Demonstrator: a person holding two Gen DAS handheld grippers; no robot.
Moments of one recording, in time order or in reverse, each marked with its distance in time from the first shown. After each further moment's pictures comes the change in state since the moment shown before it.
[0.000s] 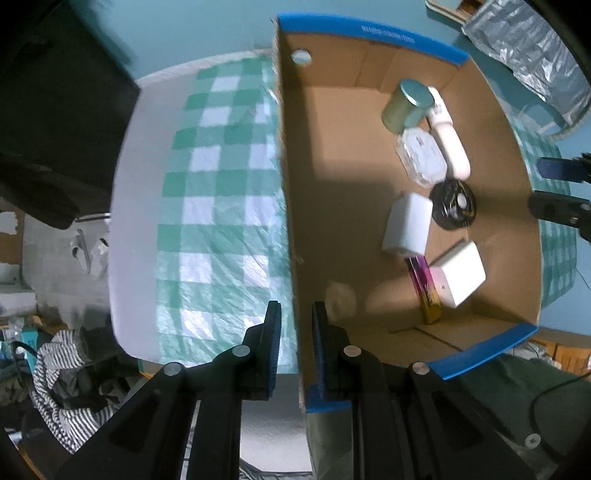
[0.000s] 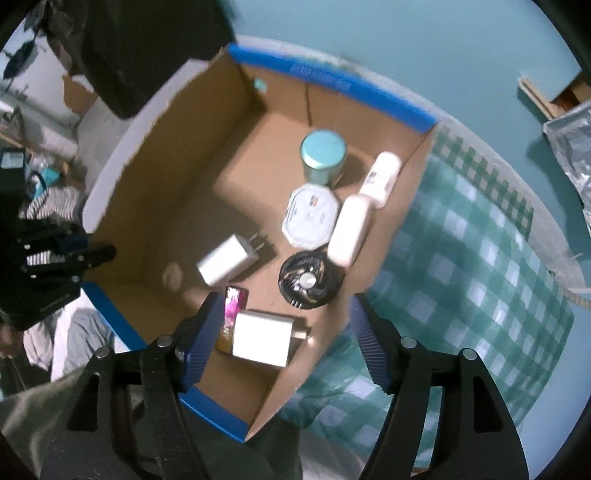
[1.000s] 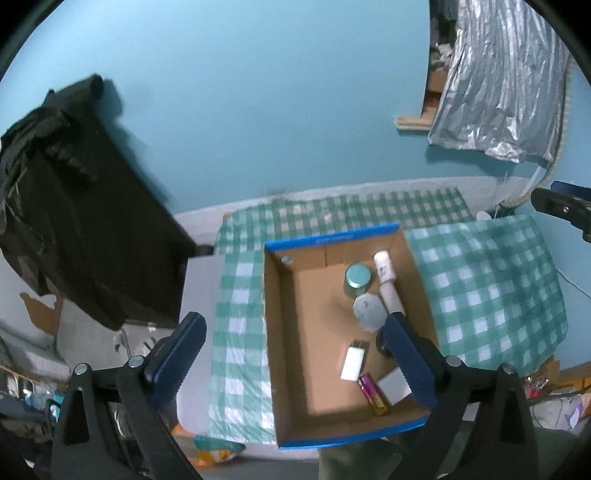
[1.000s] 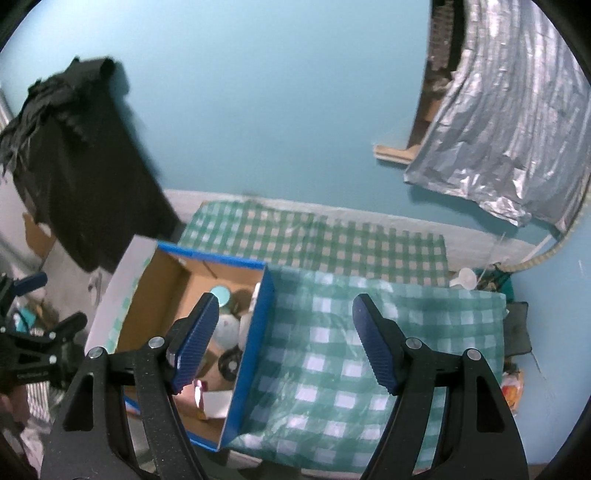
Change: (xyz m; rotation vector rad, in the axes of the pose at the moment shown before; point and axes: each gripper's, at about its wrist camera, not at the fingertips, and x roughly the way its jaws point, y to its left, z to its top) left arm -0.176 -0.073 0.036 0.080 -0.483 0.131; right arm -0.183 -0.074 -0.040 0.306 -0.496 -0.190
